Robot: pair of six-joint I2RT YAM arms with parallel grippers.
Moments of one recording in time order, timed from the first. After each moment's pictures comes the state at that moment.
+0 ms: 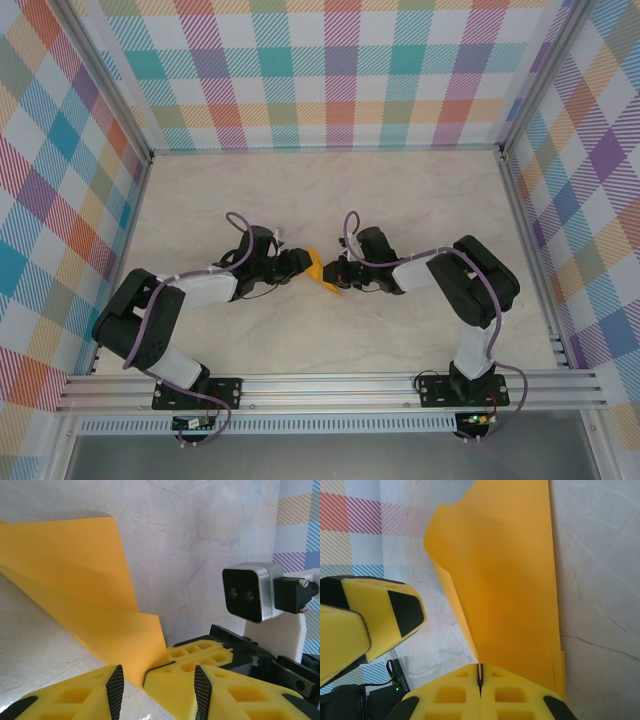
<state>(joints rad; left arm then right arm) -0.50 1.55 0.64 0.21 0.43 -0.96 0.62 1.86 0.75 0.41 -0.68 0.88</state>
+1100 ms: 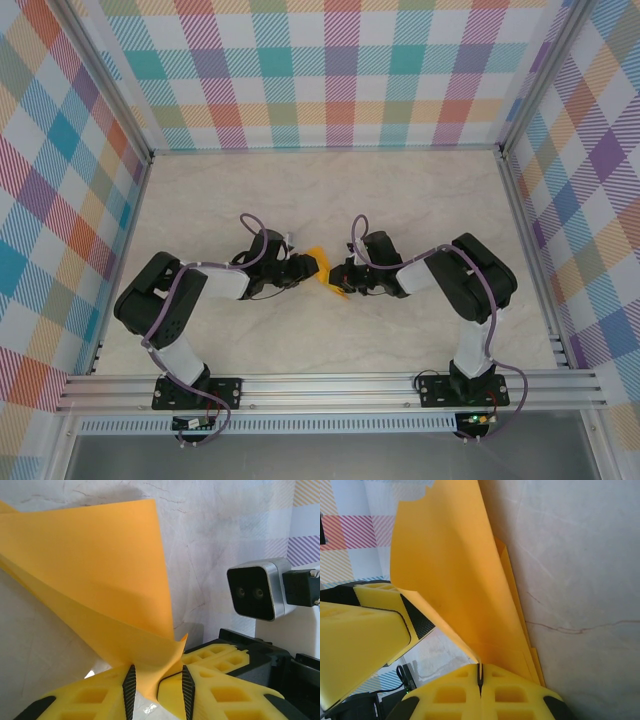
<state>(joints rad) -0.53 1.70 0.66 0.31 0.46 -0.94 0.58 1.89 0.69 0.47 -0.72 0.98</state>
